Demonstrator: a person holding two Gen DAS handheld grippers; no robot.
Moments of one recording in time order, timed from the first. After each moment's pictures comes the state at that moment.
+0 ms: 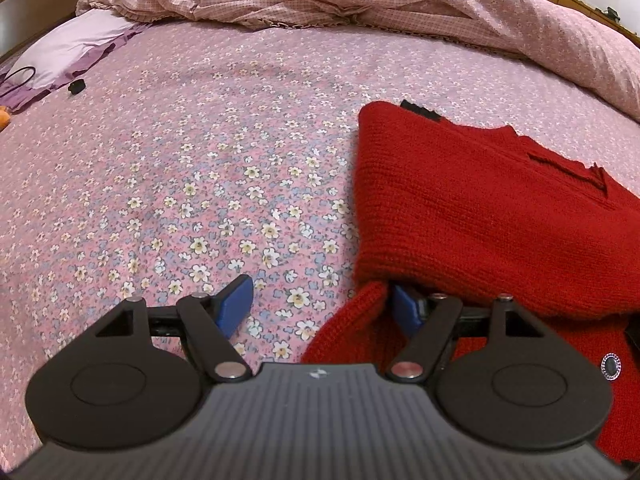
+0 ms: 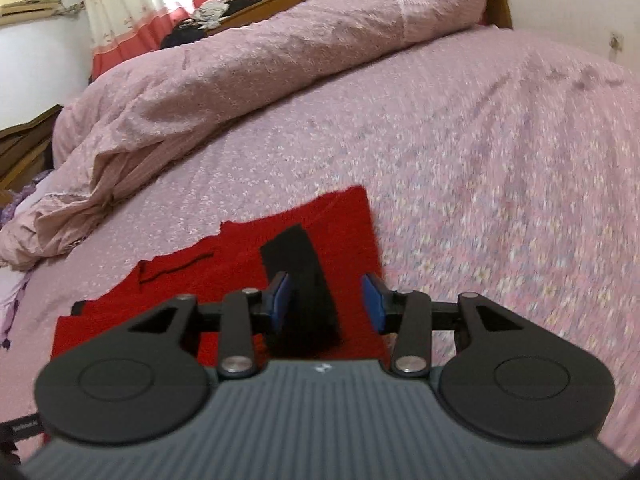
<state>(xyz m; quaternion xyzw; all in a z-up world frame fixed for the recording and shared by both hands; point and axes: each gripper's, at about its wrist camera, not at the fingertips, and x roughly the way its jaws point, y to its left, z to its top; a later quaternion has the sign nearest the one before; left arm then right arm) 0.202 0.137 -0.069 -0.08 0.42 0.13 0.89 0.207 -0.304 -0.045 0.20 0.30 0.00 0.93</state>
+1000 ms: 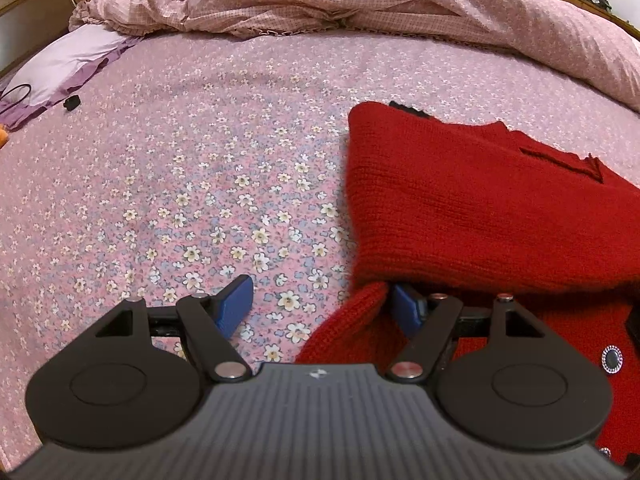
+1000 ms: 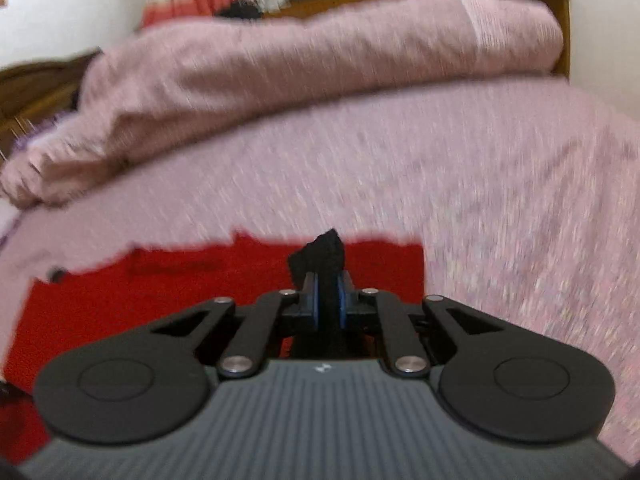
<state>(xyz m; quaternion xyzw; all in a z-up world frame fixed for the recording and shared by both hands) 0.202 0.128 -0.066 -0.06 0.42 0.12 0.90 0.261 -0.284 -0.057 0.10 0.31 0.04 0.95</state>
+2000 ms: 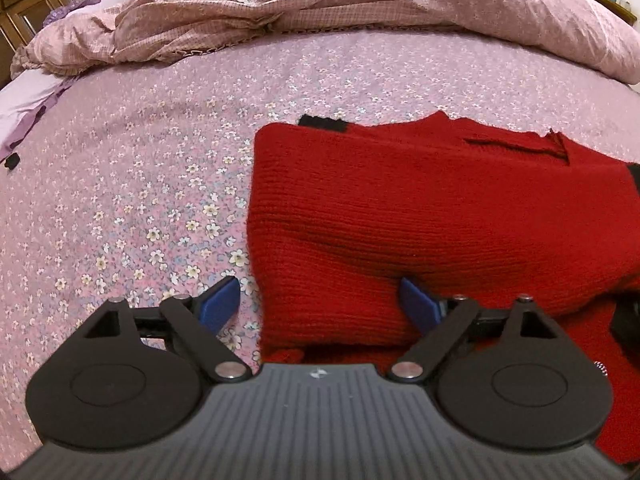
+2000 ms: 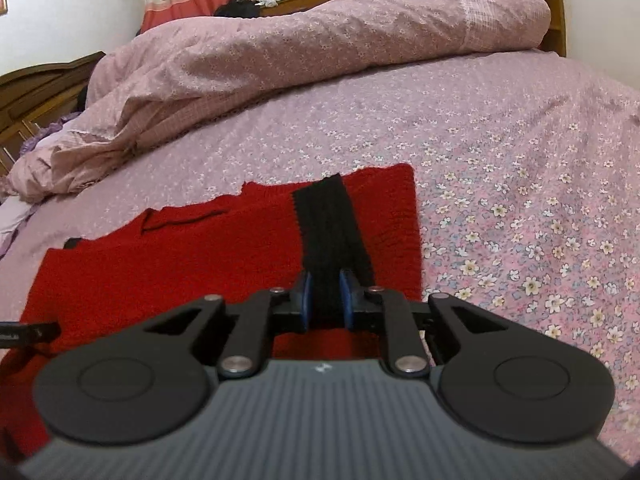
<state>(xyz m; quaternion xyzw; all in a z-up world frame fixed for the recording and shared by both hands) 0.248 0.097 -0.074 0.00 0.42 0.05 0.90 0.213 -0.281 -0.073 0.12 0.30 0.05 0.95</state>
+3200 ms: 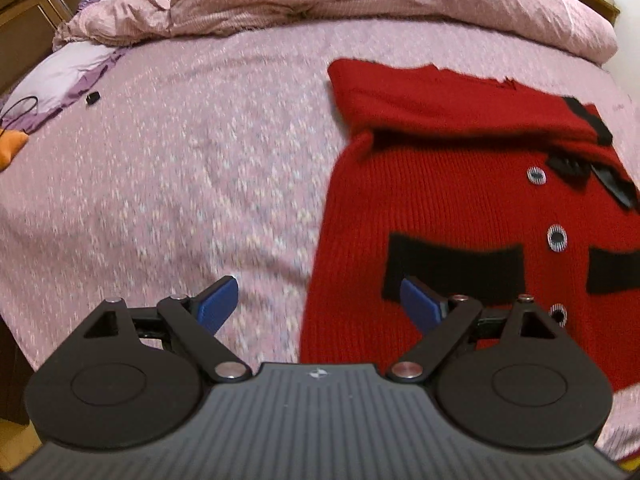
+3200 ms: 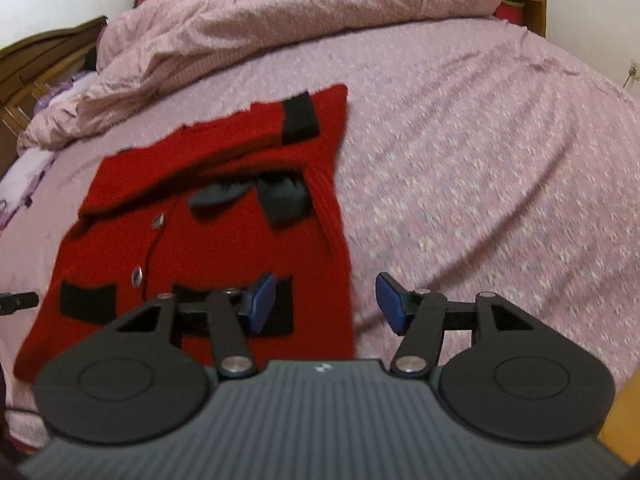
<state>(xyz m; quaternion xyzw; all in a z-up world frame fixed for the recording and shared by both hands) 0.035 0.133 -0.038 -0.01 0.44 0.05 0.90 0.022 -0.323 -0.041 0.10 0.37 0.05 0.92</state>
